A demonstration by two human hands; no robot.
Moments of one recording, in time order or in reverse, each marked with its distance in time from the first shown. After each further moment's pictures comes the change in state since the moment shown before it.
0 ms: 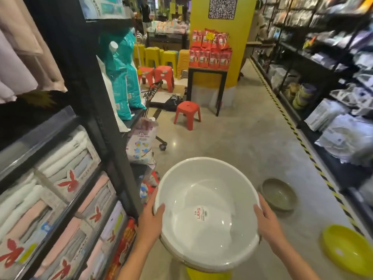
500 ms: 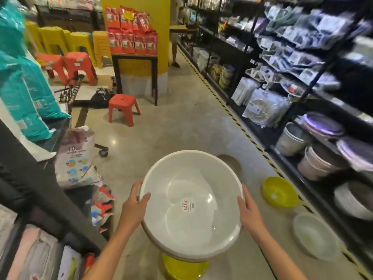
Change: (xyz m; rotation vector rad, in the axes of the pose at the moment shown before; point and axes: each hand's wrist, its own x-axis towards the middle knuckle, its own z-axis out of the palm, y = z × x) left_hand 0.158 0.005 0.035 0.243 -0.428 0.056; right_hand -0.001 -0.009 0.021 0.004 0.319 0.049
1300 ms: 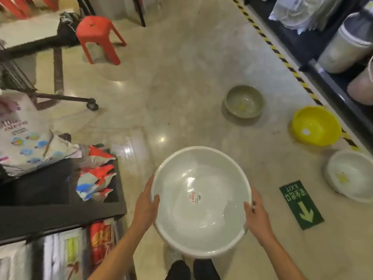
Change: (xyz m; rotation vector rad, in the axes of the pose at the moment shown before) left_hand 0.113 -0.134 0.169 0.253 -0.241 -0.033; right_hand 0.105 0.253 0.042 -0.062 -0.070 0.495
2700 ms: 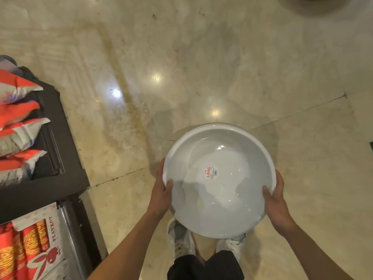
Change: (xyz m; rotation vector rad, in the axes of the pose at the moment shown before) left_hand 0.168 -0.447 0.244 -0.176 -0.133 -0.379; right_hand 0.266 0.356 0.242 0.079 -0.091 0.259
